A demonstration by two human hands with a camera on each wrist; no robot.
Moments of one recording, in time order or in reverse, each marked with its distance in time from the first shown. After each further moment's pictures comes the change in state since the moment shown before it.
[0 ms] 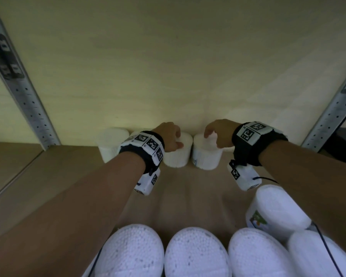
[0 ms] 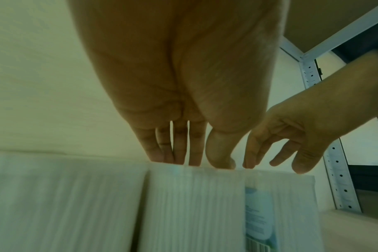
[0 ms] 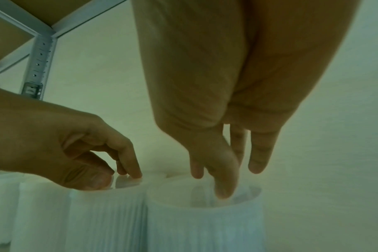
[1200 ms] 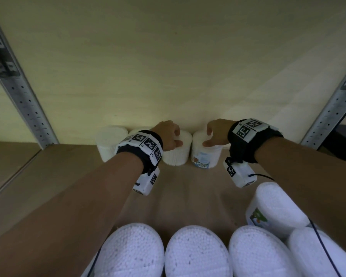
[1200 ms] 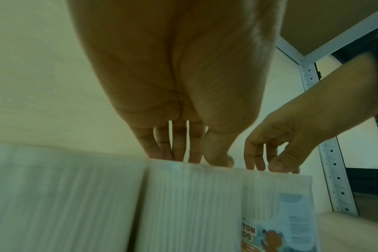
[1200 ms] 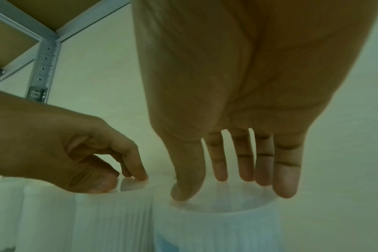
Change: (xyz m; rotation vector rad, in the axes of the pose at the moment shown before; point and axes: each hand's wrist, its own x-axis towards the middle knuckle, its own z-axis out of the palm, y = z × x) left_hand 0.000 -0.003 0.004 -0.025 0.020 0.008; right_hand 0.004 -0.007 0.006 0.015 -0.029 0.105
